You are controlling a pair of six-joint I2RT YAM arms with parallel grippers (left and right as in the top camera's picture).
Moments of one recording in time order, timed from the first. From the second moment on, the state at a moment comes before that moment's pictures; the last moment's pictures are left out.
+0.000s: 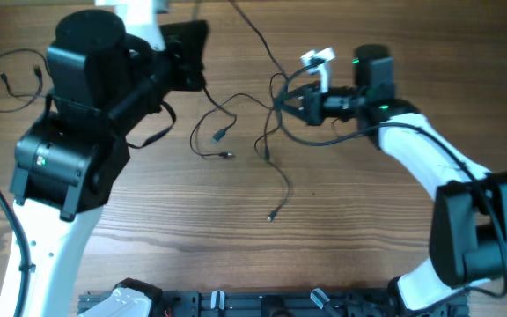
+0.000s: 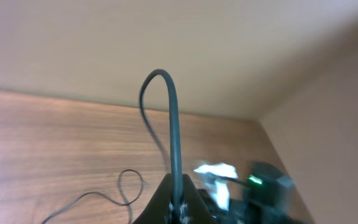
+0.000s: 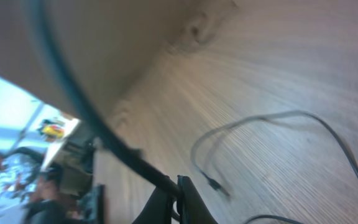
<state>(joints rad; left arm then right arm) -0.34 1.30 1.71 -0.74 0.14 -0.47 0.19 1.75 1.09 0.03 -1.13 0.21</state>
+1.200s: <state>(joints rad) 0.32 1.50 1.70 -1.23 0.02 -0.88 0.89 1.77 1.09 -0.06 -0.14 0.57</state>
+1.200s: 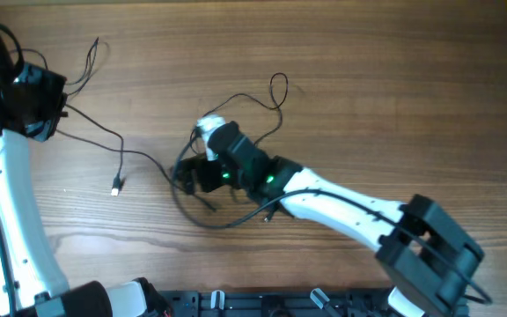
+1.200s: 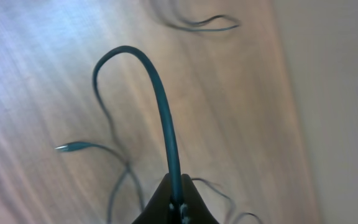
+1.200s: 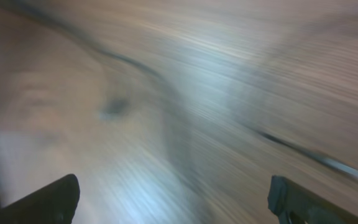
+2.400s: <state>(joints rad) 0.02 1.55 0.95 -0.72 0.01 -1.43 0.44 1.55 1.09 -0.54 0.11 0.62</state>
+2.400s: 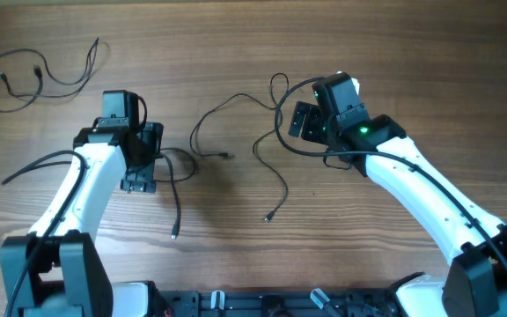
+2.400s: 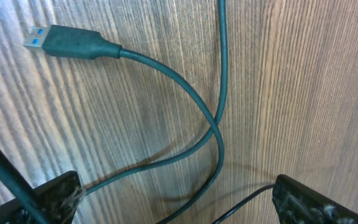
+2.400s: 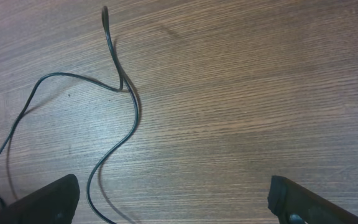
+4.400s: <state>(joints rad) 0.66 1.49 1.19 -0.21 0.14 -1.00 0.44 1.61 1.09 -0.43 0.07 0.72</state>
